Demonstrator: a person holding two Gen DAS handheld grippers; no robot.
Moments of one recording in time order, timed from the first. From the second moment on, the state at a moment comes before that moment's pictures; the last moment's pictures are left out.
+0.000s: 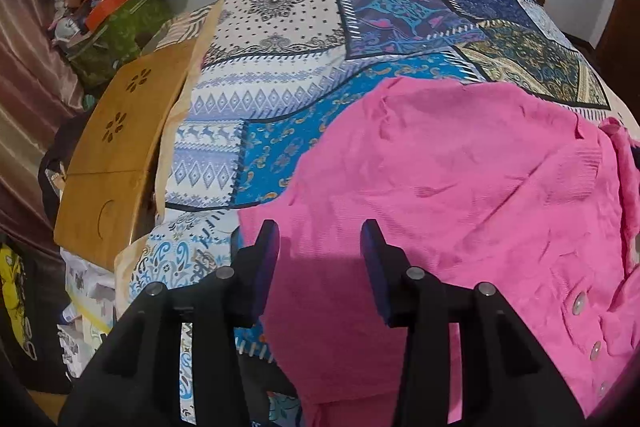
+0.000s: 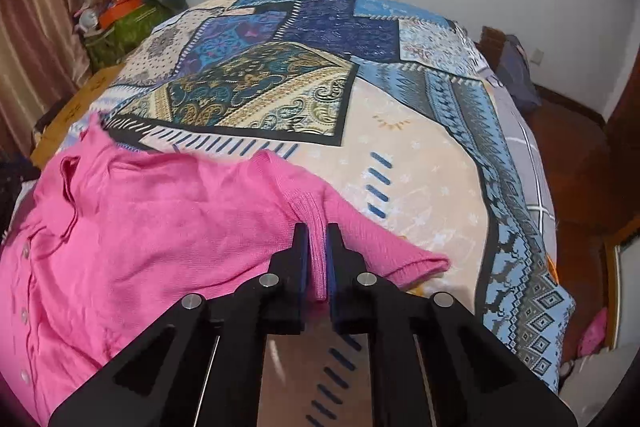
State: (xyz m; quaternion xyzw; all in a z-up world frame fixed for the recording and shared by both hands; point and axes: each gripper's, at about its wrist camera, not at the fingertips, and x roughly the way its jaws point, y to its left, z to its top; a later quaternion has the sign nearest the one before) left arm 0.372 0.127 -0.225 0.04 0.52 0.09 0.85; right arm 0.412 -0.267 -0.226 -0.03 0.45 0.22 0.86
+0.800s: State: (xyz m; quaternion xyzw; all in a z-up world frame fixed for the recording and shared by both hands) left arm 0.355 0.081 -0.191 0.05 0.51 0.06 0.86; right arm 0.367 -0.394 -0.149 0.03 0.44 0.12 0.89
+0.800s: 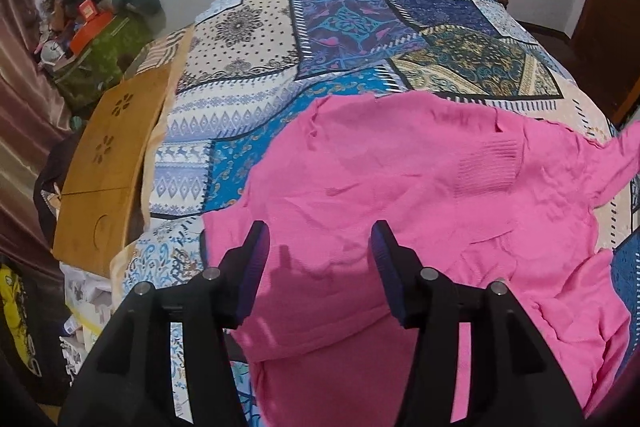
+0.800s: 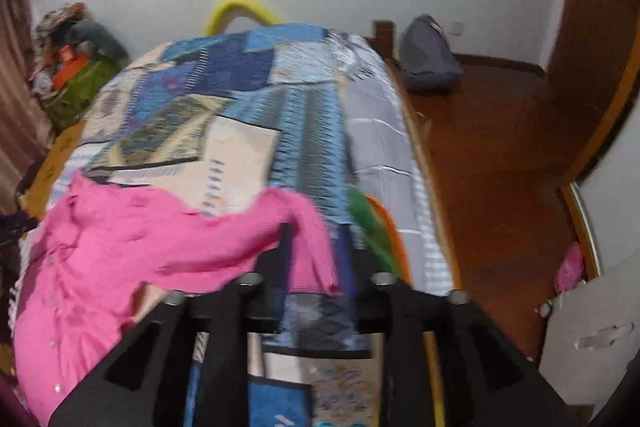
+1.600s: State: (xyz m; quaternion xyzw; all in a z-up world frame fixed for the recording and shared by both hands) left arm 0.414 0.180 -0.262 0.01 0.55 0.10 0.83; right arm 0.439 -0.160 -0.221 -0.03 0.49 0.31 0.81
